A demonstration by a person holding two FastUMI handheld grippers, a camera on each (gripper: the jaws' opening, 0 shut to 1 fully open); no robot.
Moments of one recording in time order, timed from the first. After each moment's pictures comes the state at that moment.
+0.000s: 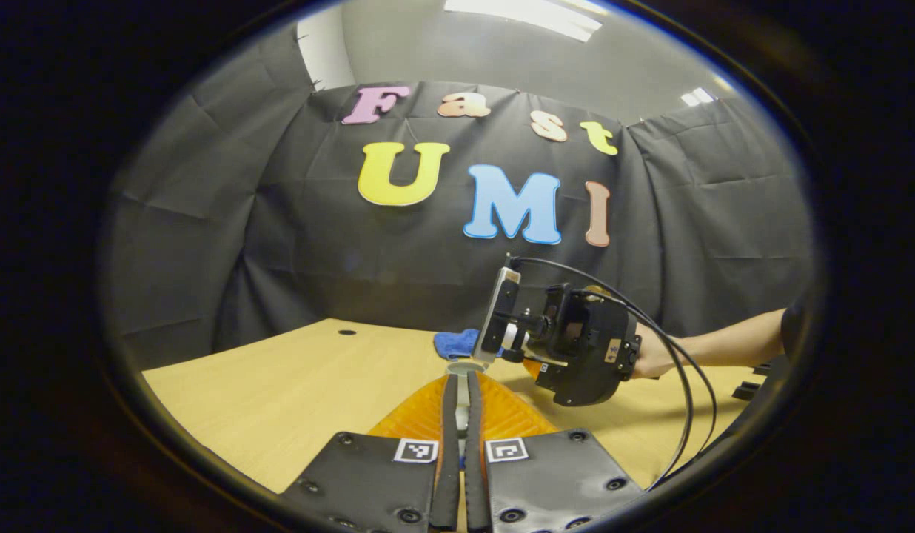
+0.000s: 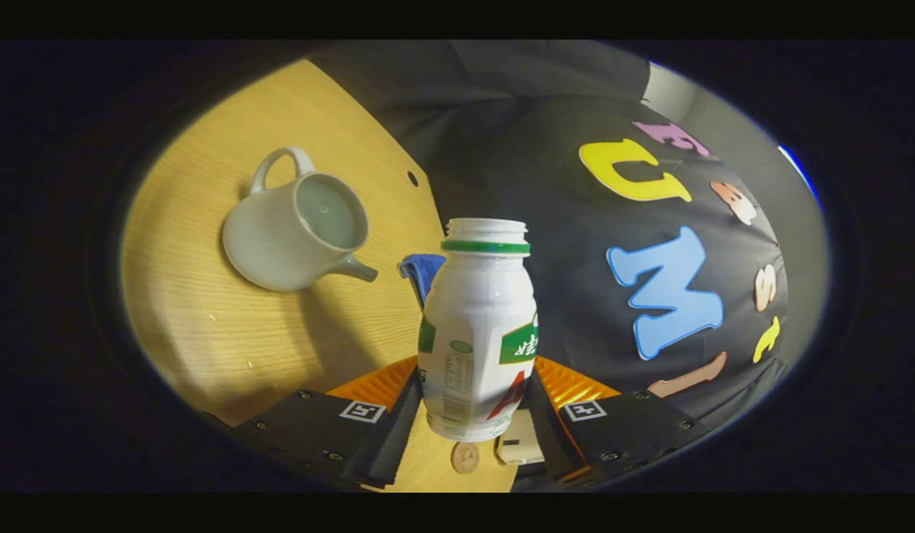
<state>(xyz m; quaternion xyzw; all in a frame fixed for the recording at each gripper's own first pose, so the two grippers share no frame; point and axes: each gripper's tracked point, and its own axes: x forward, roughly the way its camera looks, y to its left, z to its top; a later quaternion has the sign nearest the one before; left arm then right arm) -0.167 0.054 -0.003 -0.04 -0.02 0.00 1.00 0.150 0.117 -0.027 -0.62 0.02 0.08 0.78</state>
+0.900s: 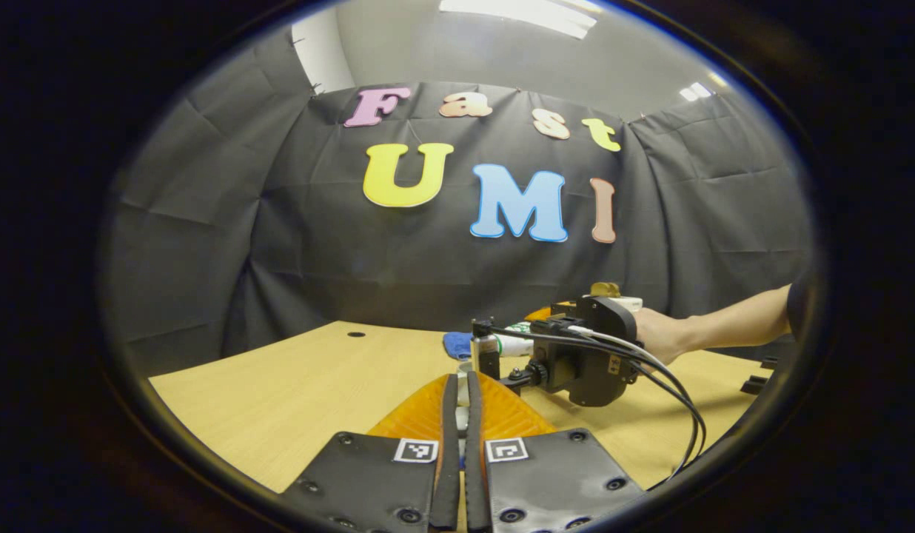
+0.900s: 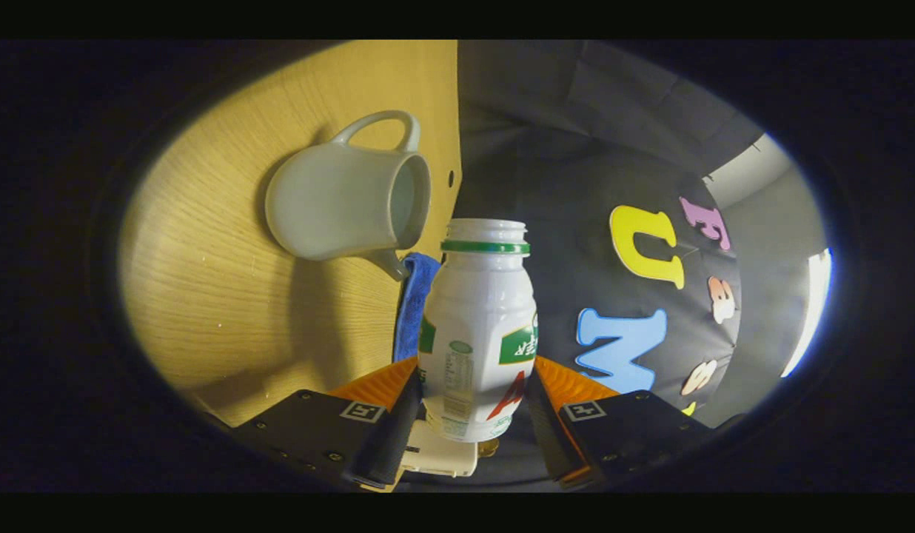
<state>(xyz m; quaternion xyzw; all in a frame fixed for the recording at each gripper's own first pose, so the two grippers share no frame) -0.168 0.063 -0.002 -0.03 -0.02 0.02 1.00 0.150 0.133 -0.009 -0.76 -0.06 0.05 0.64</state>
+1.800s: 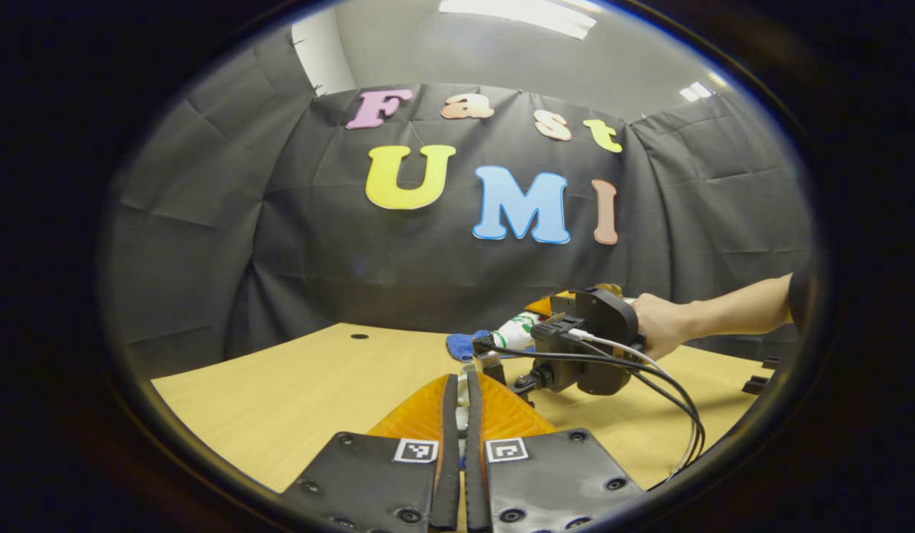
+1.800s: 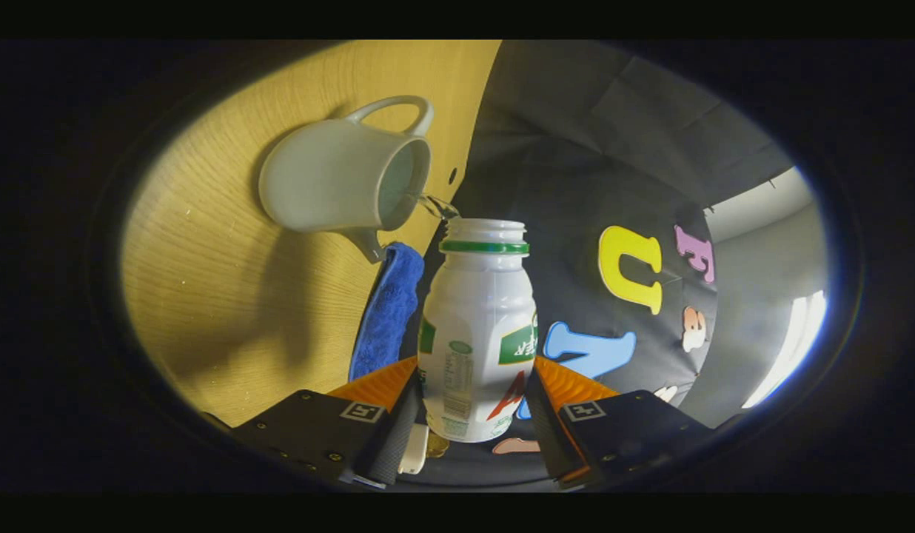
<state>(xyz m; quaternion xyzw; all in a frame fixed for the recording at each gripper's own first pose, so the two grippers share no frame) -0.170 0.066 -0.002 -0.03 -0.02 0.02 1.00 0.152 0.137 0.001 -0.81 -0.10 0.02 0.58</state>
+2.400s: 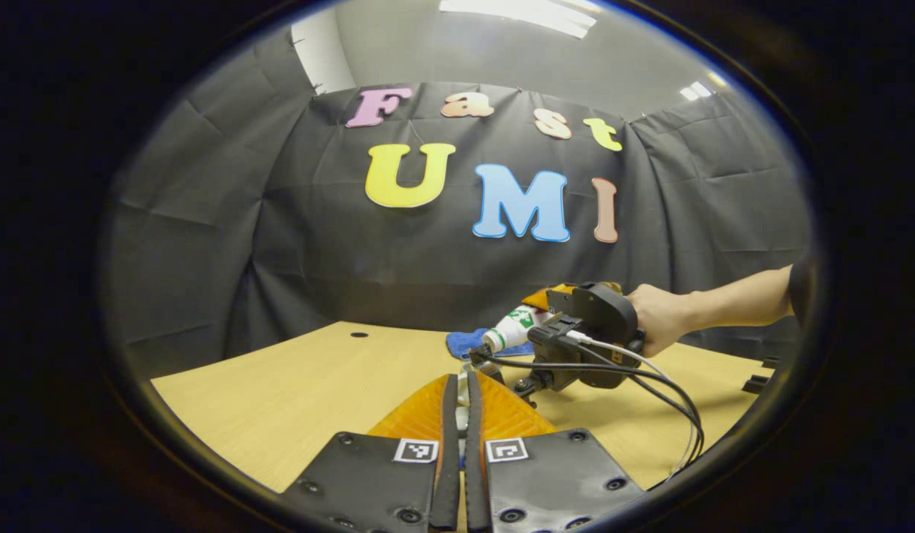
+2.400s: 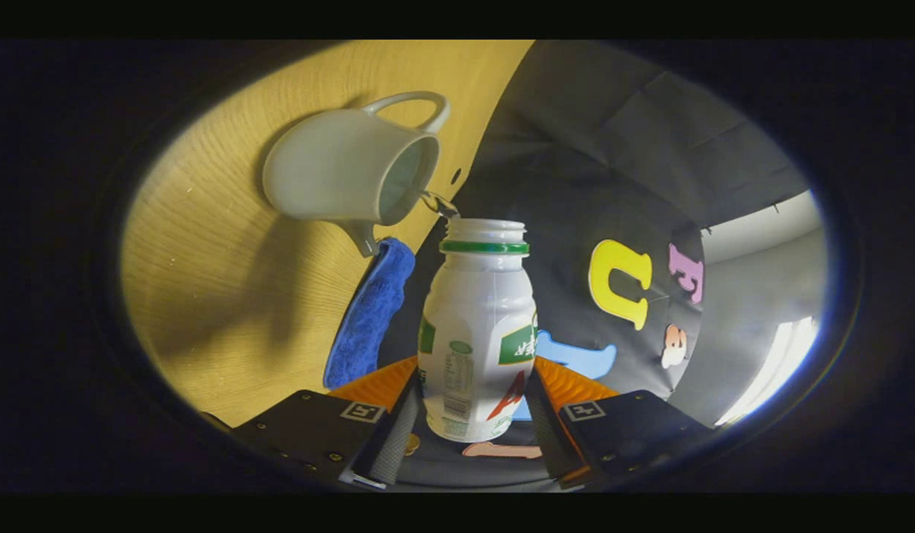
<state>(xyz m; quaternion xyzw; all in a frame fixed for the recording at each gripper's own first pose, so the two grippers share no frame) -0.170 0.068 -0.003 -0.03 -0.01 0.02 1.00 0.155 0.141 0.011 -0.83 -0.12 0.01 0.54</state>
